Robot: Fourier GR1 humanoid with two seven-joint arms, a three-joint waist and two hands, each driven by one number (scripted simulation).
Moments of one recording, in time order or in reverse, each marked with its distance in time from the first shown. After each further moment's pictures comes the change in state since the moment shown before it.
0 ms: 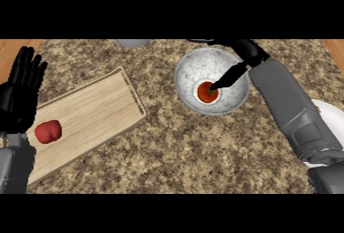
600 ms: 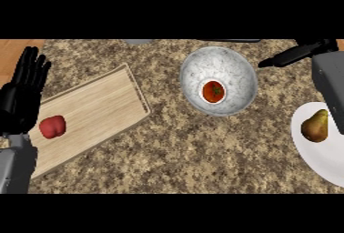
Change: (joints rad) left arm 0.003 -0.005 -0.012 -0.006 0.004 -0.025 -0.017; right arm -0.010 -0.253 -0.213 0.097 -0.167 0.049 0.005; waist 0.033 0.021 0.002
